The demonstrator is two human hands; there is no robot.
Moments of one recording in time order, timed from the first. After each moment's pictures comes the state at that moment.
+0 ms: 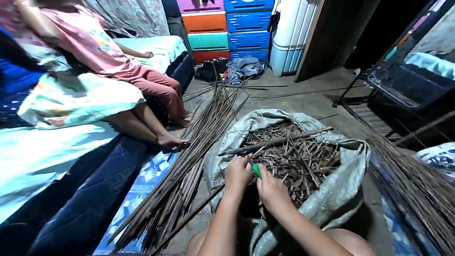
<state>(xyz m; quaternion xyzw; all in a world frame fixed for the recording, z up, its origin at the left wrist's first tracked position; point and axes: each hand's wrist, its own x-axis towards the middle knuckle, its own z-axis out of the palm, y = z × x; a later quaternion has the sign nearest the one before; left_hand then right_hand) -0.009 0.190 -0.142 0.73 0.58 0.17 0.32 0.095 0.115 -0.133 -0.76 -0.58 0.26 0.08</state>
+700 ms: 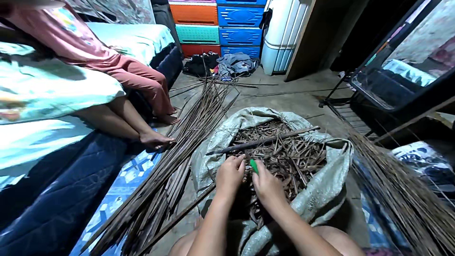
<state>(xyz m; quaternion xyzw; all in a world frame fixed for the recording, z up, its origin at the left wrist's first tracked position) -0.002 0.186 -0.149 0.75 0.55 0.19 0.30 0.115 0.118 -0.139 -0.78 -0.55 0.24 0.14</state>
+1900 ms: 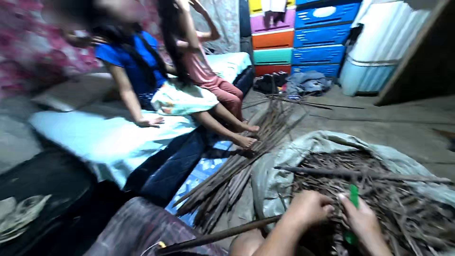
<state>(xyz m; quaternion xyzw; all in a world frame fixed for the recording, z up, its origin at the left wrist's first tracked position) -0.019 0.182 -0.144 0.79 0.42 0.11 0.44 0.126 0.133 -0.174 -0.70 -0.37 0.37 0.48</state>
